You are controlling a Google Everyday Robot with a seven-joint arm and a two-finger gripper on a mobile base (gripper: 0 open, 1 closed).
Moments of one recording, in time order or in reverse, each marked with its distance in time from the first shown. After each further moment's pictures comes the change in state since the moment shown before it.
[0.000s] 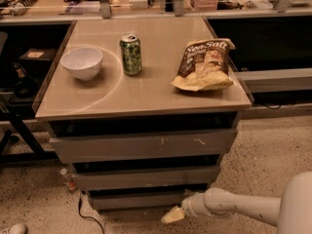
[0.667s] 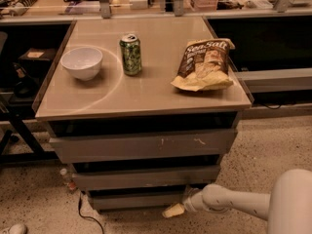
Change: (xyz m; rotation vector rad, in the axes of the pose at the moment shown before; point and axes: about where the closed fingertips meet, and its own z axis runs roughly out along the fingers) arm -0.002 -0.030 0.019 0.045 0.000 -0.019
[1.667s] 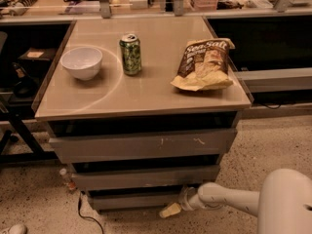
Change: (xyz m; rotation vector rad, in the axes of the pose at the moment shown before) arm 0.003 -0.003 0.027 -0.049 0.014 0.002
